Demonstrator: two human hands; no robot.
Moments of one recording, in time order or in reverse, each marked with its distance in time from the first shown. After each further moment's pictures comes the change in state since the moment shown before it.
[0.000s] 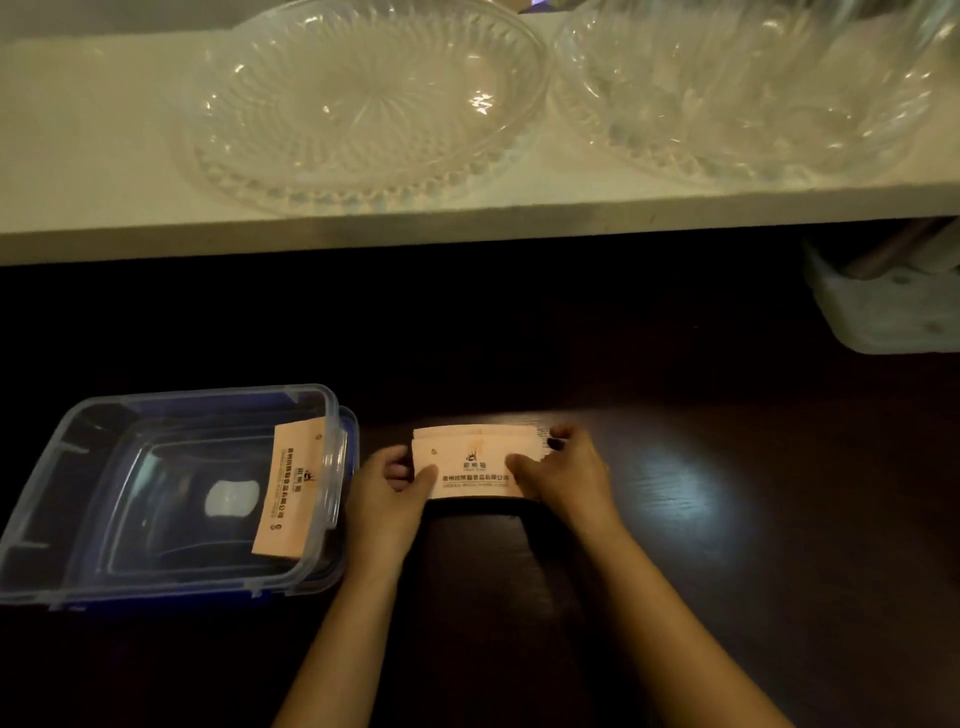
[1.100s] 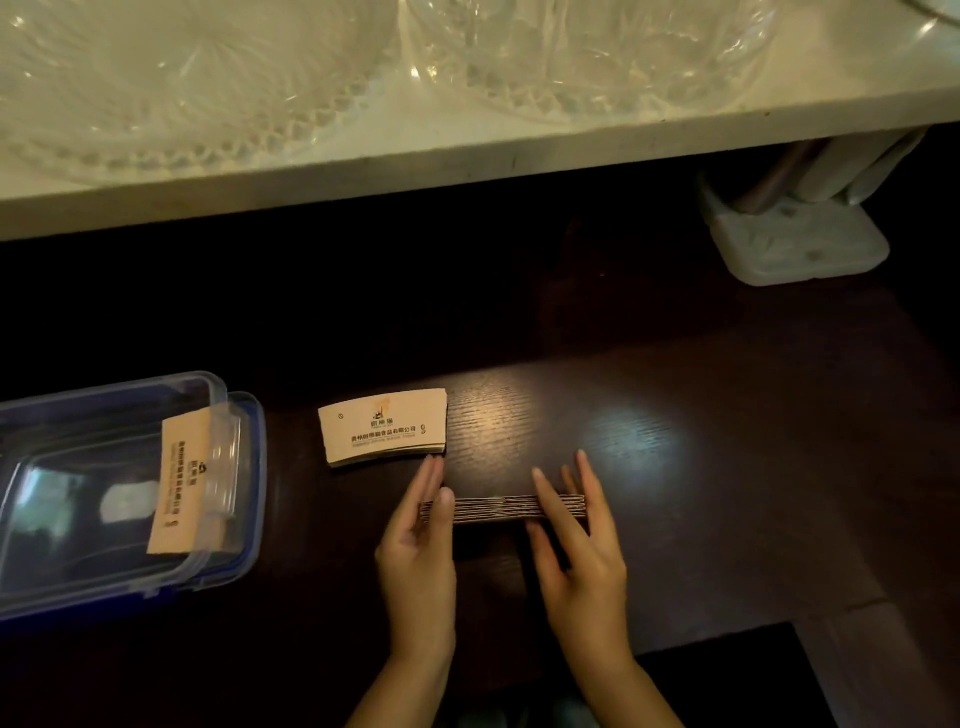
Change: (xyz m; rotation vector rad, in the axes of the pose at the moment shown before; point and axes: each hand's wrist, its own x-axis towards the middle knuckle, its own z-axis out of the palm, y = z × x) left_hand -0.110 -0.001 0.079 -0.571 -0.099 0.068; right_hand -0.096 0.101 -0.038 -0.030 0.421 -0.576
